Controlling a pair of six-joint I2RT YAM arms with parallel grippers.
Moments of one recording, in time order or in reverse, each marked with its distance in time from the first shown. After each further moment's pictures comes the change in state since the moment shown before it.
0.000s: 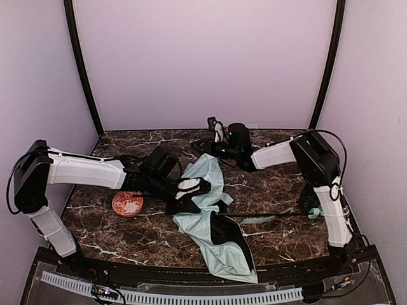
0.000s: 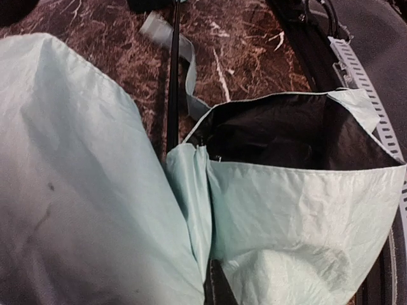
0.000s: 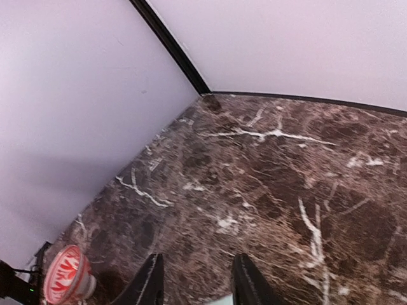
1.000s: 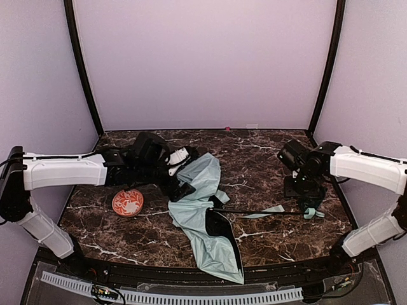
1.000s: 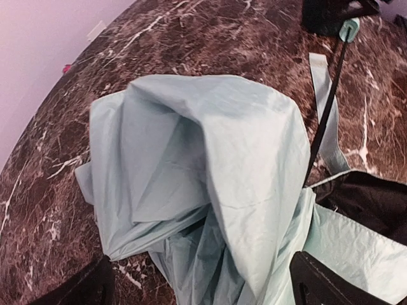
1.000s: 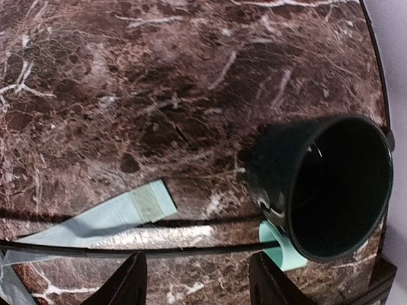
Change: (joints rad) left arm 0.006 -0.134 0.009 0.018 -0.500 -0.291; right arm -0.018 -0.959 -0.579 -1.590 0.790 0.185
